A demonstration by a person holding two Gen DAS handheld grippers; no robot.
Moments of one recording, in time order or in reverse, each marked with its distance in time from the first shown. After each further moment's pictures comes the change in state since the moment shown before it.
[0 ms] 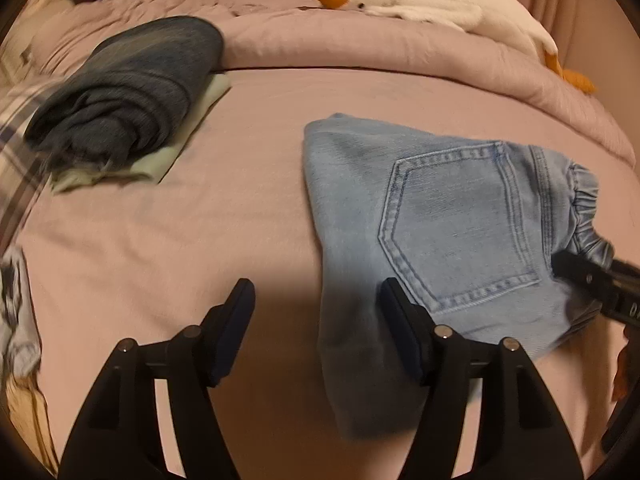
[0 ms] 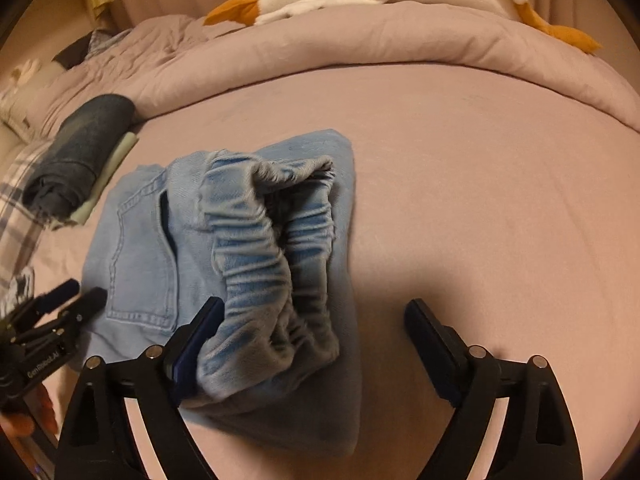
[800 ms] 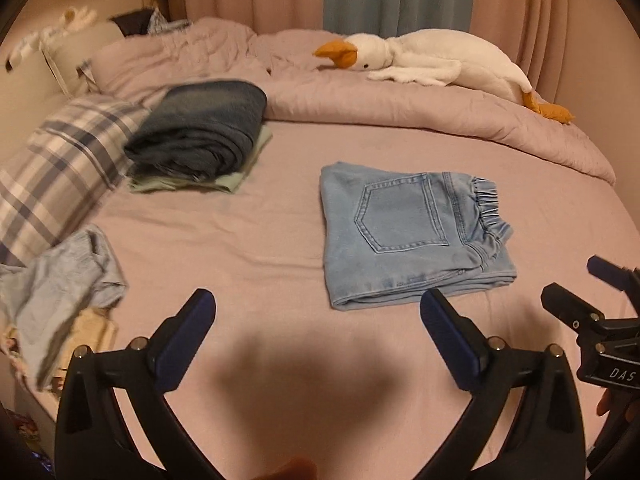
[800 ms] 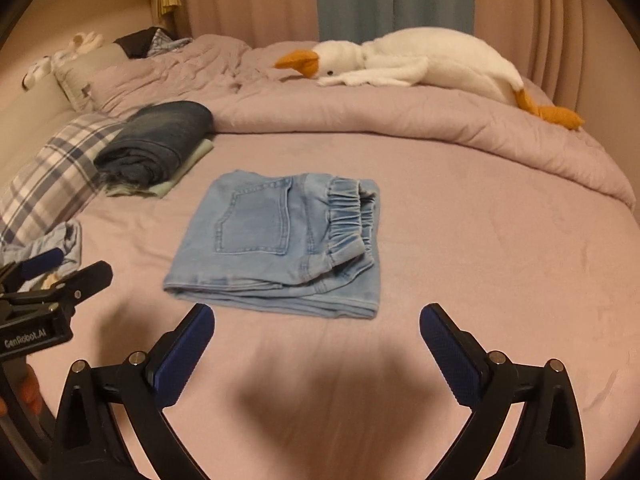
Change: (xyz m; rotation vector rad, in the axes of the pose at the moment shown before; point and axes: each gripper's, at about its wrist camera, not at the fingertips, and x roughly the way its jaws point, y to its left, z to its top) left arm -0.158 -0.015 -0.052 -0.006 -0.150 0.068; right arm -0.129 0.048 -0.053 -0.183 -0.160 -0.029
